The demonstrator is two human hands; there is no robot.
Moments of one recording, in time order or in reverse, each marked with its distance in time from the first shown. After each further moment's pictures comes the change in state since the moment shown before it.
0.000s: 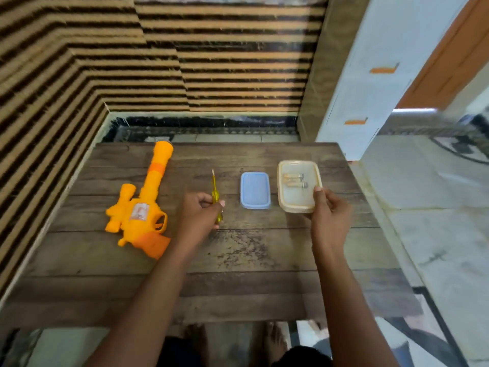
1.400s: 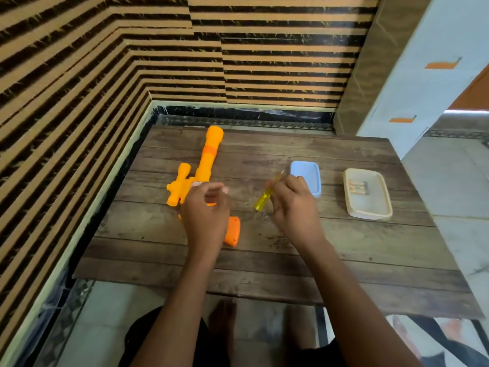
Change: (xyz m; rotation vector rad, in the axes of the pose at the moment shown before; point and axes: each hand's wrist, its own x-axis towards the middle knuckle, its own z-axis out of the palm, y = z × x) left_hand -0.055 -0.028 -0.080 0.004 0.443 0.304; right_hand -0.084 -0.008 0.090 -0.468 -0.454 -0.993
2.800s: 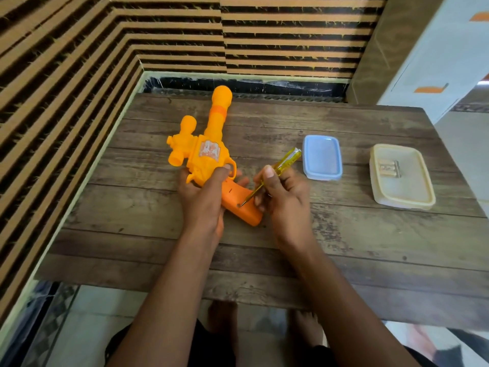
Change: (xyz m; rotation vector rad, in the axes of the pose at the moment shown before) left_hand 0.021 -0.020 0.039 -0.757 -0.030 -0.539; right_hand -0.001 -0.041 0.034 1.092 0.002 0.693
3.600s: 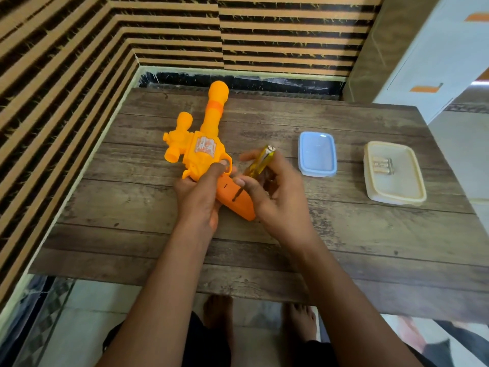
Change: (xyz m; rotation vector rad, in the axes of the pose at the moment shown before) left_hand 0.003 0.002 0.000 0.074 0.016 -0.034; right_hand 0.000 -0.012 -0.006 -0.418 -0.135 -0.337
